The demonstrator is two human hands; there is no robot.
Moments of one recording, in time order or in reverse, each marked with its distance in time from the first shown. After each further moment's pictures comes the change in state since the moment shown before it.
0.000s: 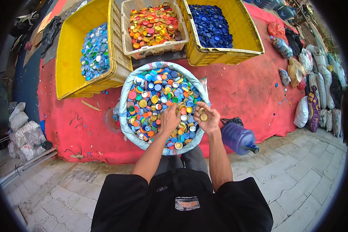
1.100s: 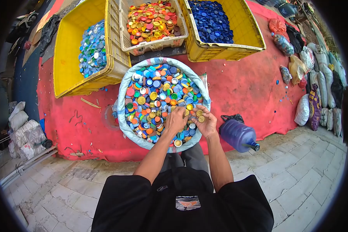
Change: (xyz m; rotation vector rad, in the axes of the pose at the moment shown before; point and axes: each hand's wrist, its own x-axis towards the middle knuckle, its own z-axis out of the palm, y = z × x) left_hand -0.011 0.016 0.015 0.006 -0.217 0.021; right_hand -0.014 0.023 -0.029 -0.081 0.165 -0.031
